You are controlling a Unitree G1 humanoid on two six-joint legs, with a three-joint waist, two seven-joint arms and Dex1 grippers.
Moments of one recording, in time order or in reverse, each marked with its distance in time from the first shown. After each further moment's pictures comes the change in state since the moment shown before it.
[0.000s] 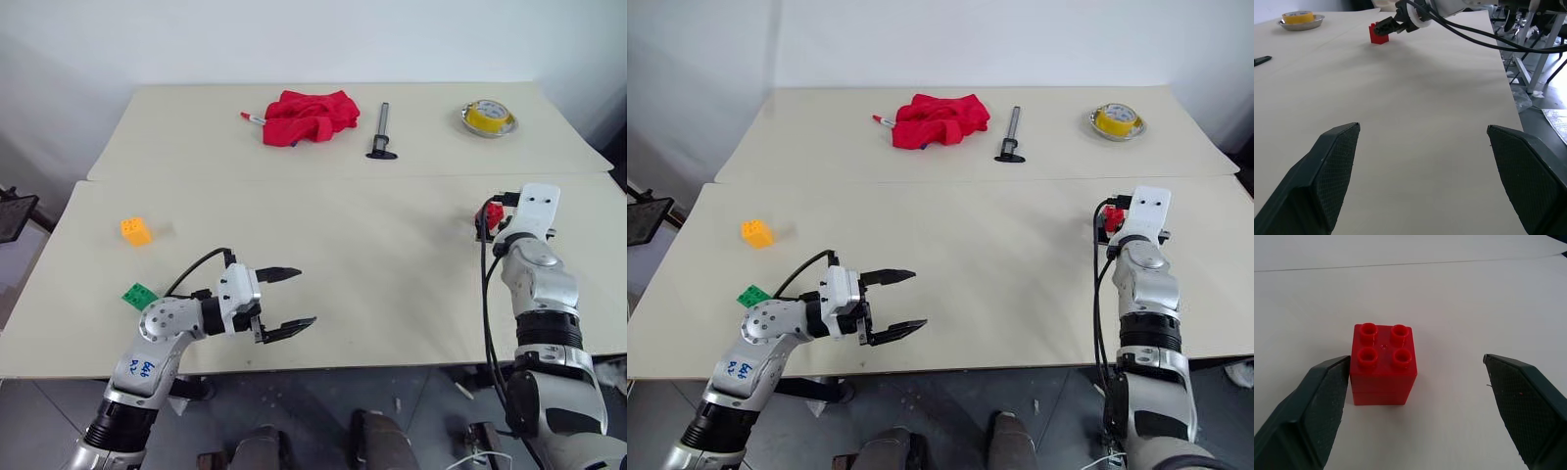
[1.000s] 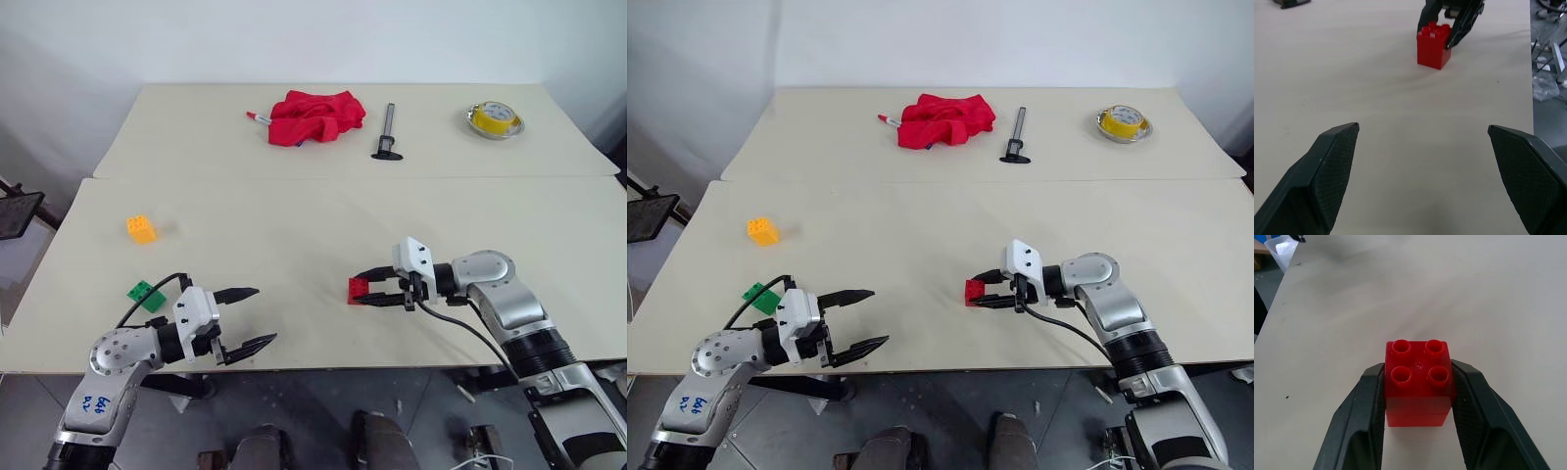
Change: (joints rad) left arm 0.215 0.095 0.163 -0.031 -0.044 -0.025 -0.005; right arm 0.144 -0.127 0.544 -0.331 0.094 -0.295 1.341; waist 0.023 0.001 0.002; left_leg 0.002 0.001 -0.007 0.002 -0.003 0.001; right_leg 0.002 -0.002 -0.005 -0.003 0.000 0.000
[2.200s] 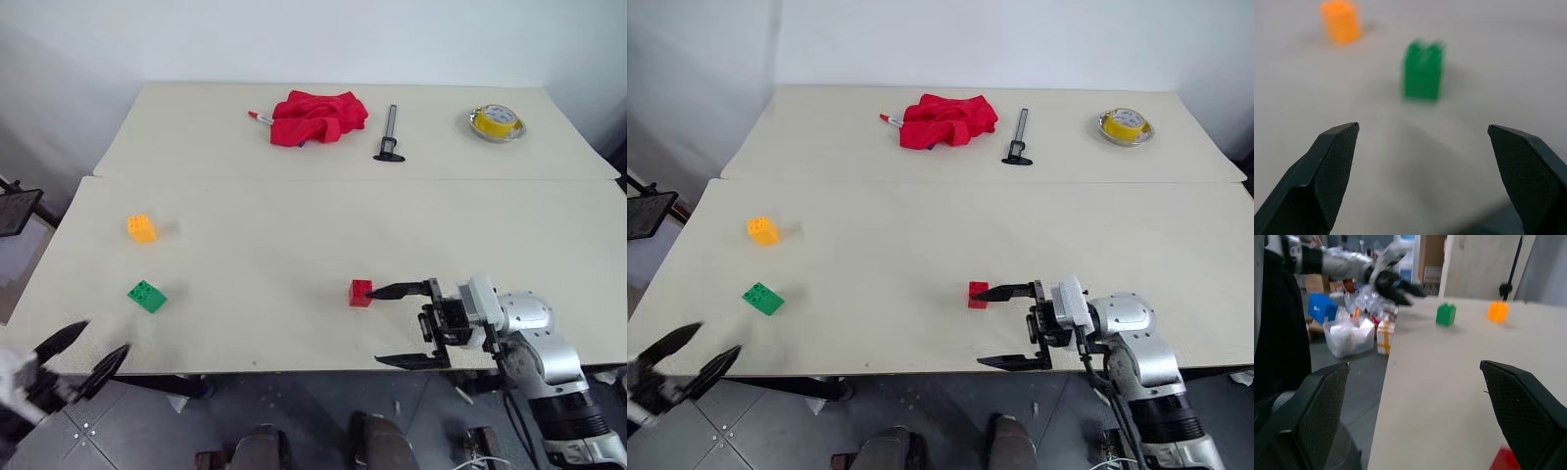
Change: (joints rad) left arm 0.318 -0.002 0.555 0.243 -0.187 -0.115 0.018; right arm 0.364 -0.006 -0.195 -0.377 0.334 -0.078 0.182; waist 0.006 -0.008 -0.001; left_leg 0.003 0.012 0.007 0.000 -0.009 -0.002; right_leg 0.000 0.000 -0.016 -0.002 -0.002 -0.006
